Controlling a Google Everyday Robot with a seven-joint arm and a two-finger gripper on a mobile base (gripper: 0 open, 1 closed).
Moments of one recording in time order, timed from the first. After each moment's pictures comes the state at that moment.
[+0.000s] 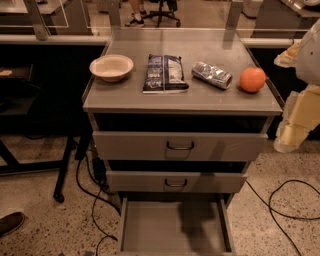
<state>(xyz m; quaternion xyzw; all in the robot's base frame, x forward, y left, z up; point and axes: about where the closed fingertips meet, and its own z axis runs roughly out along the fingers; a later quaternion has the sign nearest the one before) 0.439 -0.215 0.982 -0.60 0.78 -0.04 0.17</state>
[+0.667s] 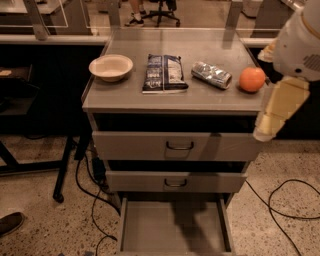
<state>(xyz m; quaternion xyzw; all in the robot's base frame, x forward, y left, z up) 0.462 -0.196 0.979 -0.60 0.78 -0.04 0.17</state>
